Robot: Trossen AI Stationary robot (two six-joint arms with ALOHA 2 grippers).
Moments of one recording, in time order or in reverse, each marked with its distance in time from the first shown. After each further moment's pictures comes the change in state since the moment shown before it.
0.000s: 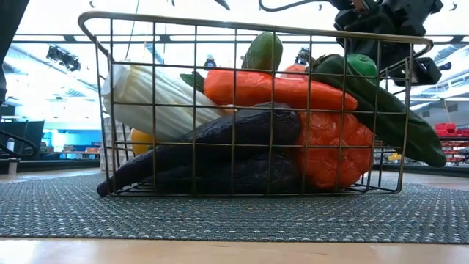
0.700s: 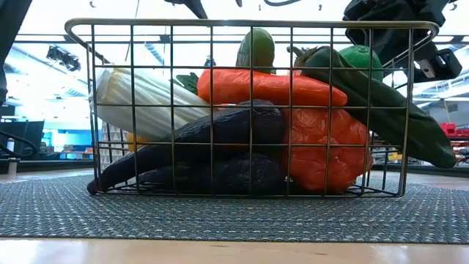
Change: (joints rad) left arm 0.043 0.003 0.000 -0.158 -0.086 0.025; right arm 0.074 0.000 0.000 0.006 0.001 0.085
